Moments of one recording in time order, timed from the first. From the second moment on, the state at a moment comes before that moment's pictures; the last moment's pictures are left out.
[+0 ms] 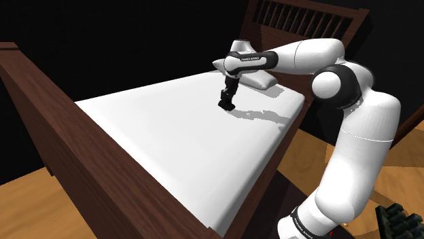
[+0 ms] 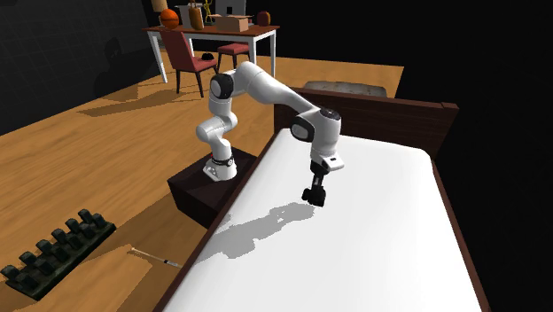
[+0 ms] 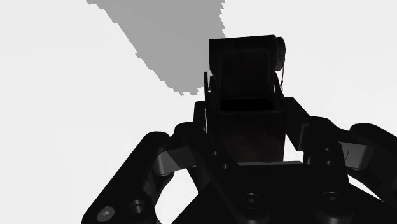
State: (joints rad) arm -0.03 0.33 -0.10 -1.64 -0.05 1.98 -0.36
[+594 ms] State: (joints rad) arm -0.03 0.31 -0.10 -1.55 -0.05 1.87 -0.37
